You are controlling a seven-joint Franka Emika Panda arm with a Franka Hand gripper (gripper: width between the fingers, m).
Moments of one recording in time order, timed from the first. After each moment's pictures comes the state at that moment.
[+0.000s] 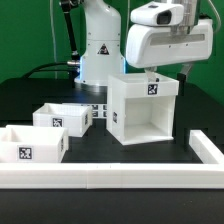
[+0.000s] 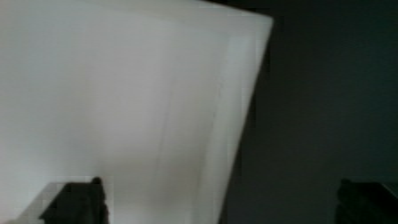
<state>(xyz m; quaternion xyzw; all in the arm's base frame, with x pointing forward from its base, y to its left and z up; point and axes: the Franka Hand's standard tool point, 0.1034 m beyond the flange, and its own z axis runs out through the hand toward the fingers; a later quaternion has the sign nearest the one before) 0.434 0.114 0.098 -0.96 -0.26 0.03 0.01</state>
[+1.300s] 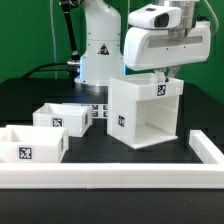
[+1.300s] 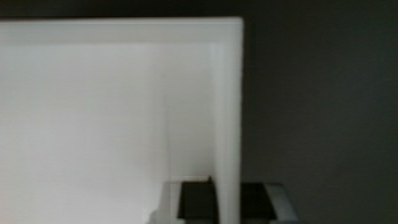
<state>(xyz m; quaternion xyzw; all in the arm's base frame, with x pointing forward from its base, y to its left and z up) 0.441 0.096 0.099 -0.97 -0.24 0.04 0.00</state>
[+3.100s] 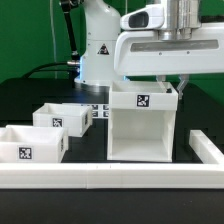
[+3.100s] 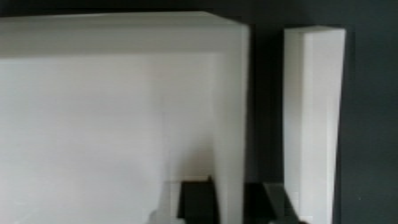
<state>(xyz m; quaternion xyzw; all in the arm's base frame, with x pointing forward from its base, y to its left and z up) 0.542 0.094 0.100 -1.00 0.07 -0.02 0.04</state>
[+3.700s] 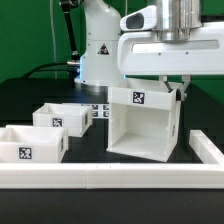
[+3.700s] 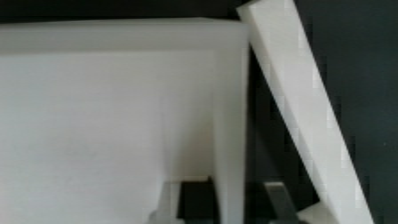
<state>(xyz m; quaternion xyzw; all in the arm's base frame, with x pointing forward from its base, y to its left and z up) 0.545 0.102 0.097 -0.96 0.26 -0.02 0.06</state>
